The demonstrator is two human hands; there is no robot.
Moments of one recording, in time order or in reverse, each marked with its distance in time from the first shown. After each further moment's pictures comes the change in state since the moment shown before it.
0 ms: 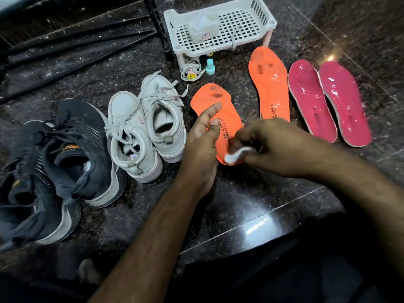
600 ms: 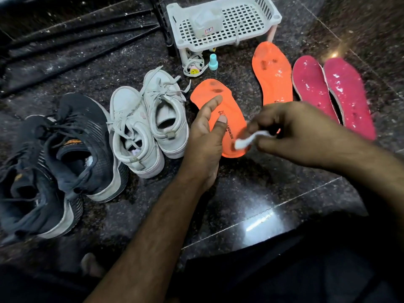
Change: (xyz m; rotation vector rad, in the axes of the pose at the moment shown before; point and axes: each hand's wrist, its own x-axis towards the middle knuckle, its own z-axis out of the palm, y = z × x) left_hand 0.002 -0.003 -0.001 0.103 0.030 0.053; right_hand -0.008 0.010 -0.012 0.134 0.154 0.021
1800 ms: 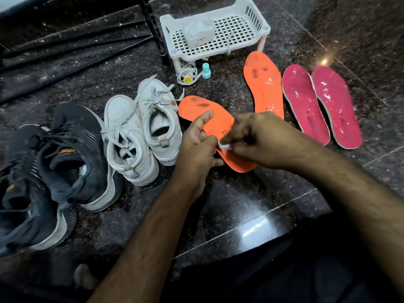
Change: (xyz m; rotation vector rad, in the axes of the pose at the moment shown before) left_hand -0.004 0.006 -0.004 0.165 0.021 -0.069; right_hand 0.024 0.003 0.021 -0.178 -0.057 -0.052
